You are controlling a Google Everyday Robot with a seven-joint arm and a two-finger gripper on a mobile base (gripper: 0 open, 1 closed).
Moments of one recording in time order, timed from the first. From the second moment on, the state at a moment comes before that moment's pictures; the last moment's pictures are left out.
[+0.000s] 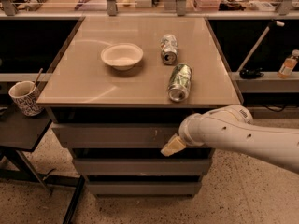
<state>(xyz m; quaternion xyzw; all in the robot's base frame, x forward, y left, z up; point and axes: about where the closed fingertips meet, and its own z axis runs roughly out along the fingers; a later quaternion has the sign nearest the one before) 0.571 -0.111 0.636 -0.45 0.83 0.01 0.33</state>
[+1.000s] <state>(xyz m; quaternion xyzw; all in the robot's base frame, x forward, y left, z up) 0.573 -0.115 0.636 -0.44 0.84 0.01 0.32</state>
